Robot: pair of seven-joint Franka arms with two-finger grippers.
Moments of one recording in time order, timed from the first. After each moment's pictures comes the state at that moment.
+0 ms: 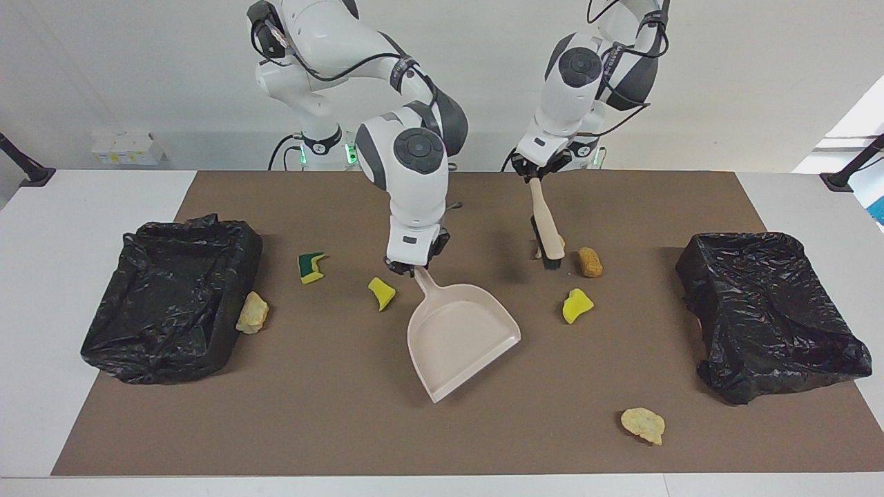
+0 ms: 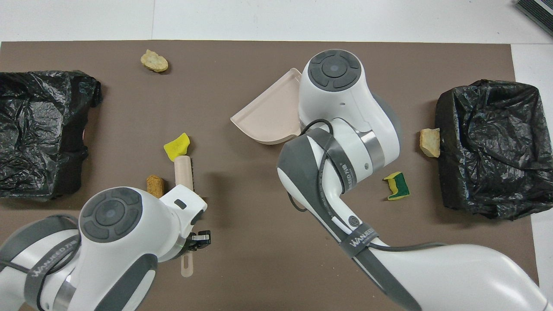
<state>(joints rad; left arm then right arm) -0.56 -0.26 0.03 -2.26 -0.10 1.77 -0.59 0.36 0.45 0.12 -1.38 -0.06 1.68 -0.18</state>
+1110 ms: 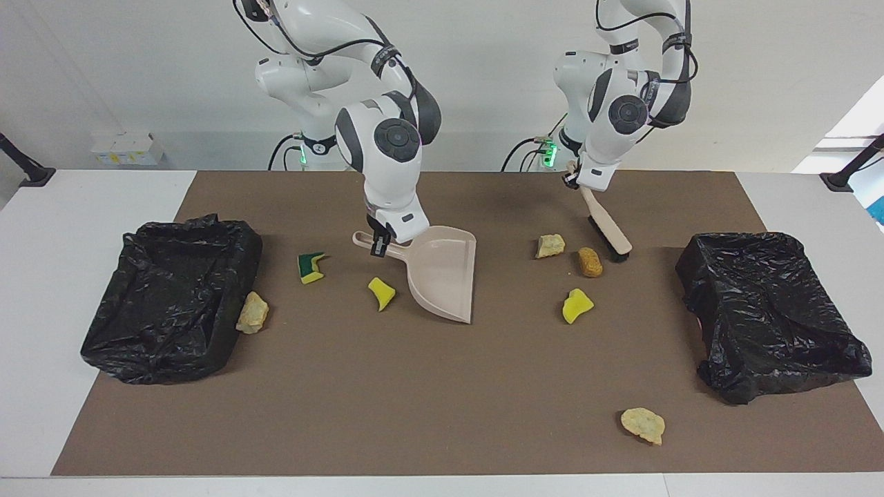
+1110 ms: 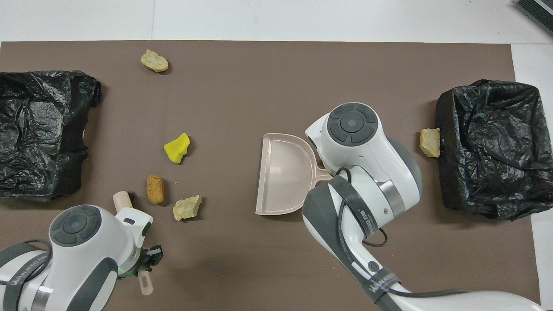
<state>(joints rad) -0.36 -0.37 0.01 -2.59 -0.02 1.84 -0.71 0.34 0.21 0.13 -1.83 -0.14 1.86 -0.90</state>
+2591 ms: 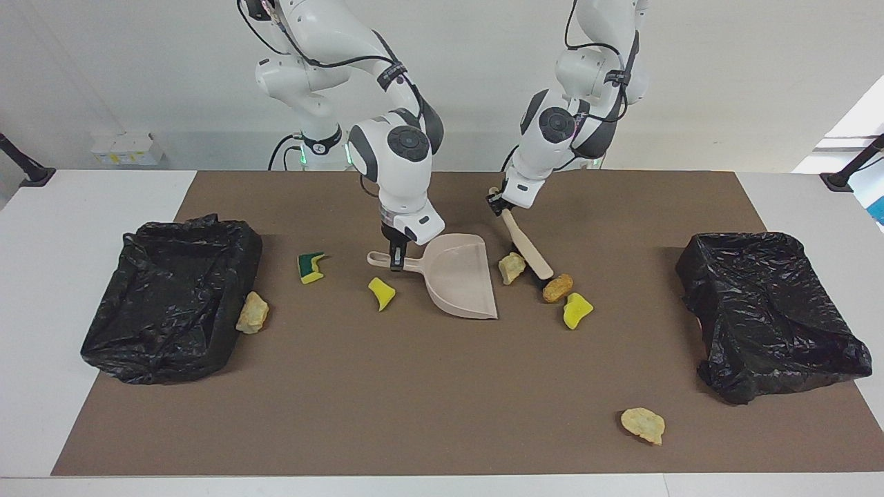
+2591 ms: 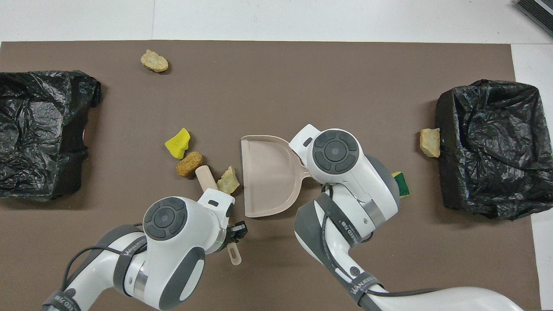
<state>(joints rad) -0.66 -0.08 -0.01 -2.40 -0.34 2.22 -0.73 0.38 0.25 0.13 -1.91 -0.19 2.11 -0.96</state>
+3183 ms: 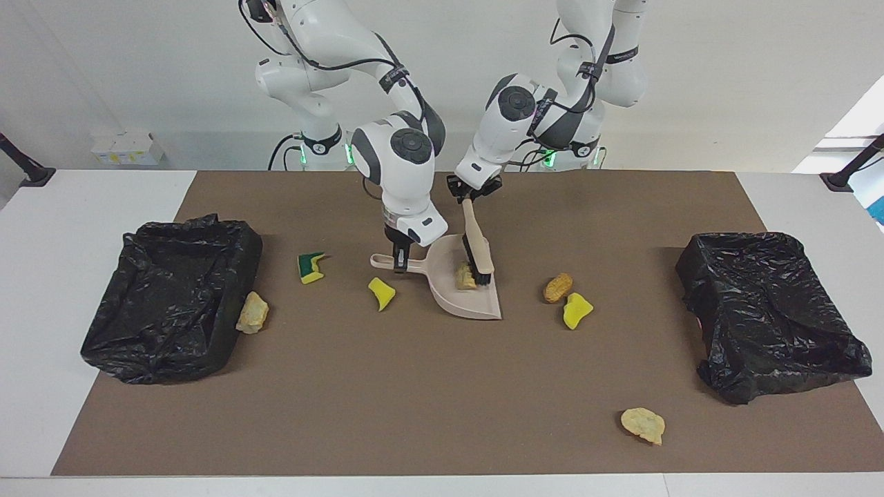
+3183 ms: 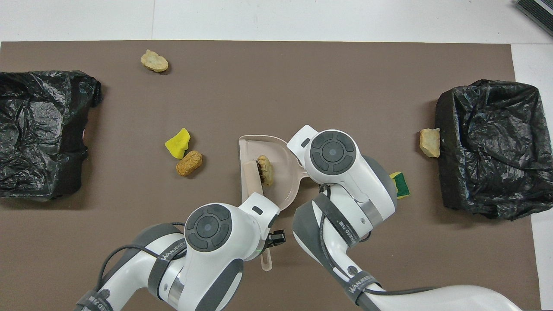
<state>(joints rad) -0.78 -0.02 -0.01 -2.22 -0.36 2.17 -0.67 0.38 0.26 0.13 -1.91 -0.19 2.11 -0.96</state>
